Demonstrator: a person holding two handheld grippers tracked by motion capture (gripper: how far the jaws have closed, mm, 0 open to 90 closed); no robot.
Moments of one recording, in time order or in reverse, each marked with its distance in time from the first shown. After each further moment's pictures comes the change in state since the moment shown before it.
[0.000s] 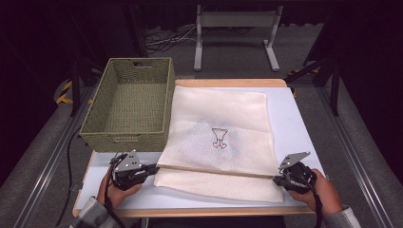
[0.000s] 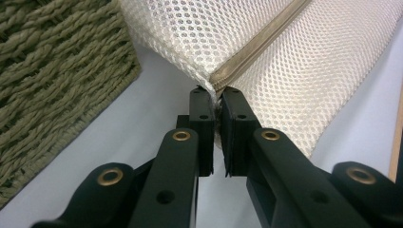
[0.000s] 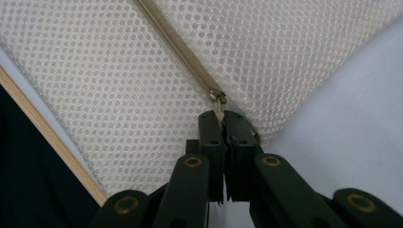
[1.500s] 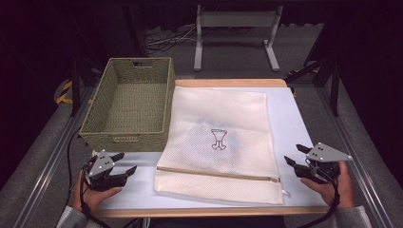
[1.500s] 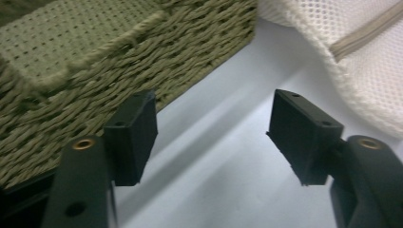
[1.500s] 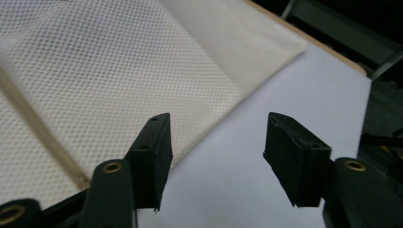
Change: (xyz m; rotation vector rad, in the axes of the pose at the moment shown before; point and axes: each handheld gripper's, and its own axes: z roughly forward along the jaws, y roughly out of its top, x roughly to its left) left arm 0.022 -0.035 -0.048 -0.023 0.307 -0.072; right arm -0.032 -0.019 -0.039 -0.472 -0.311 -0.005
